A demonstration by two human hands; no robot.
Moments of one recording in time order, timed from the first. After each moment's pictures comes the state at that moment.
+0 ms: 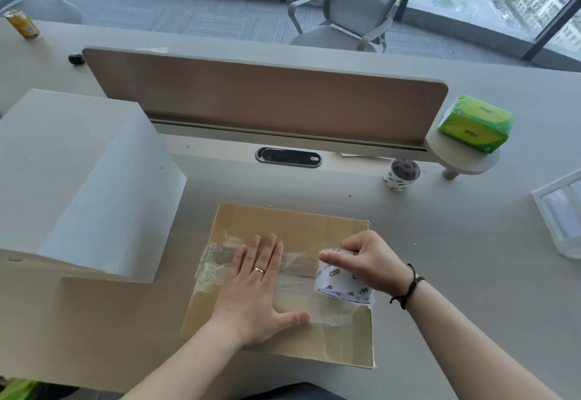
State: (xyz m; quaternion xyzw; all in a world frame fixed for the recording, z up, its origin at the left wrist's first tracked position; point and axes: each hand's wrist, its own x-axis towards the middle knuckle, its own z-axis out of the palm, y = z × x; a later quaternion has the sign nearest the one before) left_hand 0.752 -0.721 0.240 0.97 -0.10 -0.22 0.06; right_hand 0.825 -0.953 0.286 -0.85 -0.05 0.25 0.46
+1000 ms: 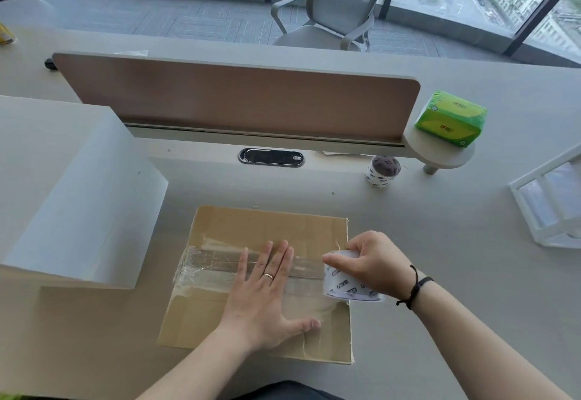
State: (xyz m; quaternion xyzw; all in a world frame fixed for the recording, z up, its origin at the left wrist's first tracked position) left_hand 0.749 -0.769 0.241 0.96 -0.14 -0.24 0.06; right_hand 0.817 -0.993 0.294 -0.91 -0.02 0.23 0.36
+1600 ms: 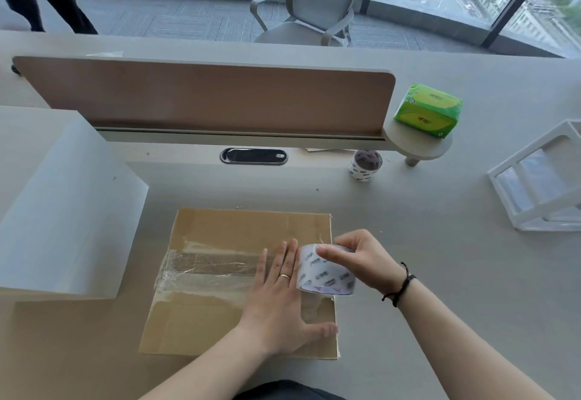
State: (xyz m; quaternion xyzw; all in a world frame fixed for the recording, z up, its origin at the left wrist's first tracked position) left_hand 0.749 -0.818 0.238 0.95 -0.19 -0.23 0.09; right_hand 0.809 -1.008 0.285 -0.80 -0.01 0.24 0.54
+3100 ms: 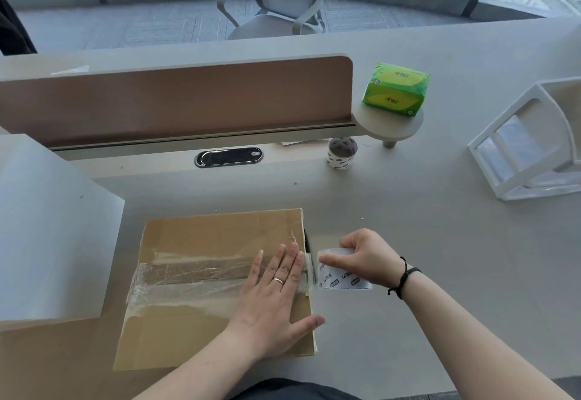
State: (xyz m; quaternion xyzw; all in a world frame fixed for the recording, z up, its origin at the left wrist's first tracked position) left_hand 0.747 -0.841 0.228 0.95 -0.27 -0.17 0.04; right_hand 0.800 -1.073 0.252 -0.87 0.05 0.24 0.42
